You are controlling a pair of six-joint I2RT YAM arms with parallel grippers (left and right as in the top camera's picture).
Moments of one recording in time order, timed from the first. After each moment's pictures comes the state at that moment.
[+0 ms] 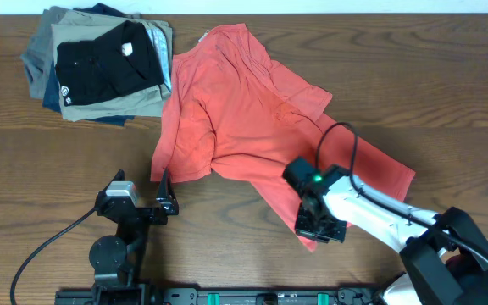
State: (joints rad) left arm 0.03 0.01 0.02 -0.10 0.12 -0.20; right arm 0.66 1.62 0.80 -0.95 -0.11 0.96
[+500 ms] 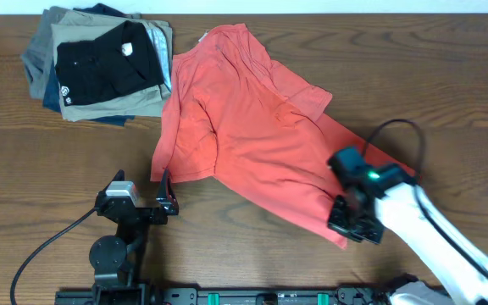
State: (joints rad) left arm 0.03 0.01 0.02 -0.10 0.12 -0.20; right arm 0.42 1.28 0.80 -1.19 -0.07 0.88
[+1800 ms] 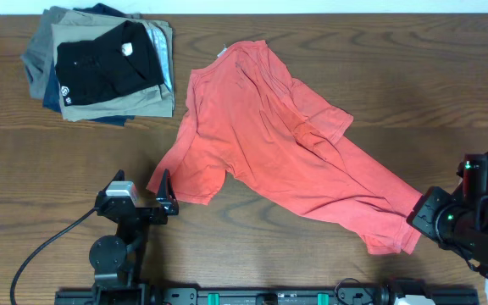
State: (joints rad) left arm 0.03 0.01 0.02 -0.10 0.12 -0.20; right arm -0.03 0.93 1.31 -1.60 -0.01 0.58
